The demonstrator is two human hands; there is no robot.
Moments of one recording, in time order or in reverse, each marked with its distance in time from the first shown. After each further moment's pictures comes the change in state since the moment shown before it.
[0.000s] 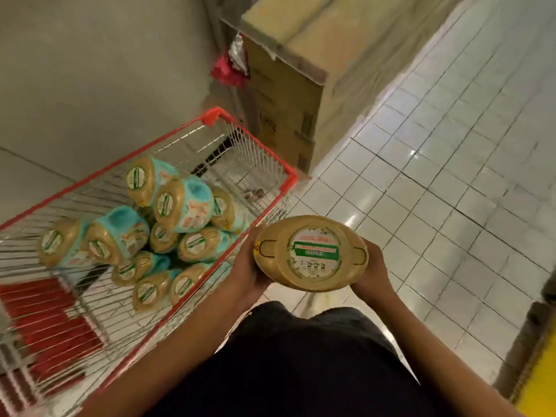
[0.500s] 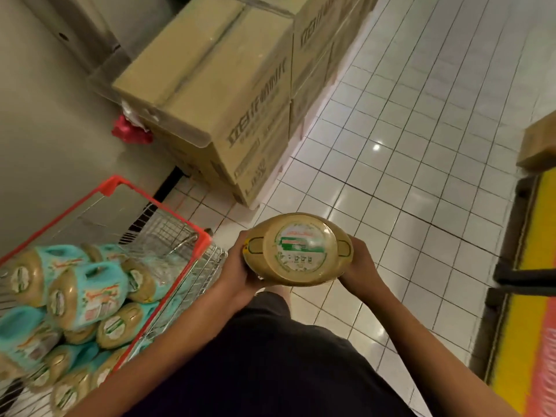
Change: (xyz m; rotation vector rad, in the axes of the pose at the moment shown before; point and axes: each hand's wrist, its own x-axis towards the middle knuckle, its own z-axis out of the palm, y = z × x) left_hand 0.151 0.018 0.236 0.155 -0.087 -0.130; right_hand 0.097 0.039 -0.241 -0.022 0.105 0.029
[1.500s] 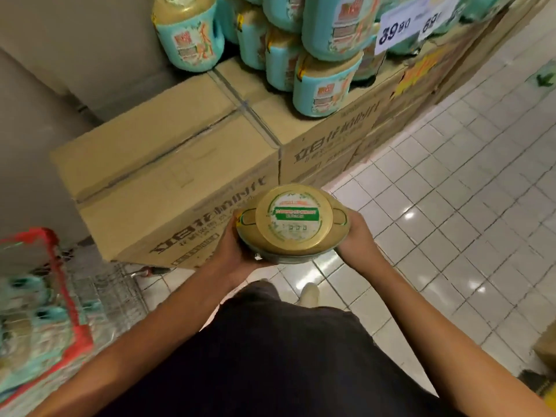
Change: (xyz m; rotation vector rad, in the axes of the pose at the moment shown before) left_hand 0.316 0.327 0.283 -0.527 0.164 0.168; right_hand 0.557 0.016 -0.282 -0.036 -0.393 -0.037
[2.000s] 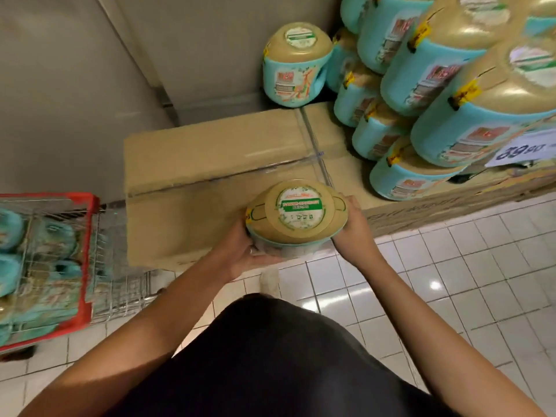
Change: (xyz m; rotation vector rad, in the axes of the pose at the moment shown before) left_hand 0.066 0.120 -0.023 -0.090 0.208 0.160; right_hand 0.223 -0.020 0.048 -0.265 -0.281 -0.110
